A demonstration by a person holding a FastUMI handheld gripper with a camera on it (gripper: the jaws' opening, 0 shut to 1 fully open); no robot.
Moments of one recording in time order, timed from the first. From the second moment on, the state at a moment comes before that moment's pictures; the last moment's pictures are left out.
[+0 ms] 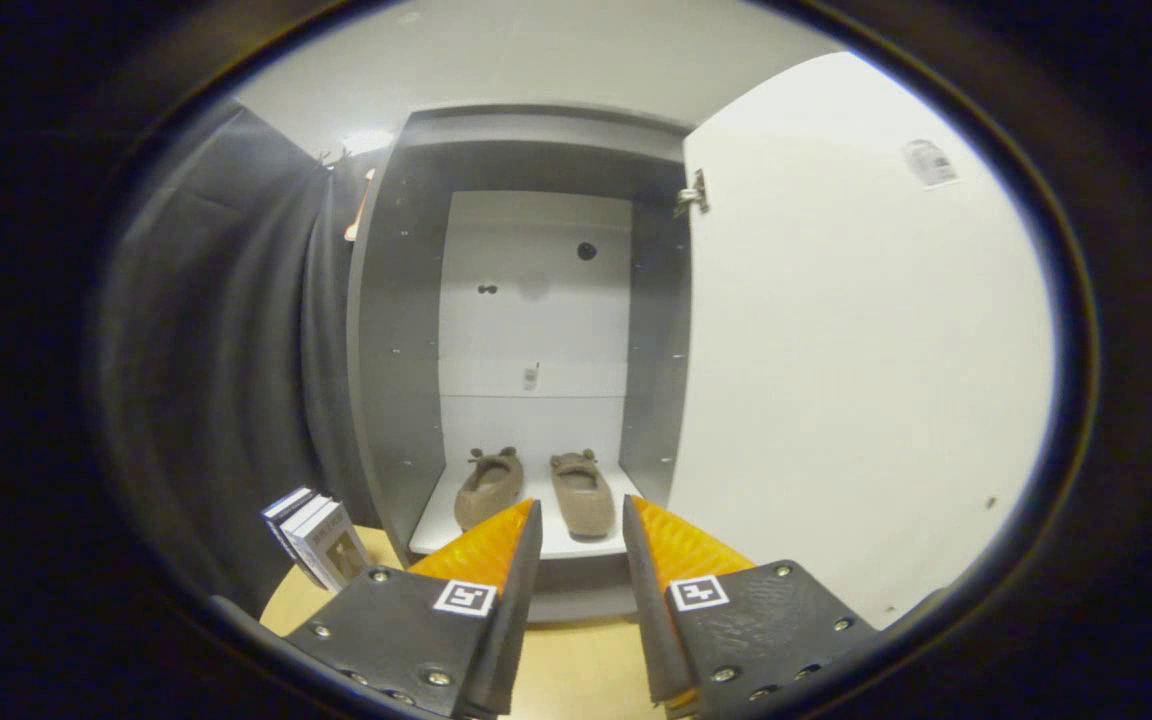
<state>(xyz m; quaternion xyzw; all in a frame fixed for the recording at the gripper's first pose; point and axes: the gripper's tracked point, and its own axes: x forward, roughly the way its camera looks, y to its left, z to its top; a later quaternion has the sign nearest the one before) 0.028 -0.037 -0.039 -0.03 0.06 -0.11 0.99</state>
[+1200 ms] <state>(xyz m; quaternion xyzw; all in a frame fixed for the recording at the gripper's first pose) -0.095 -0.260 0.001 0.00 0.06 -0.04 1.00</state>
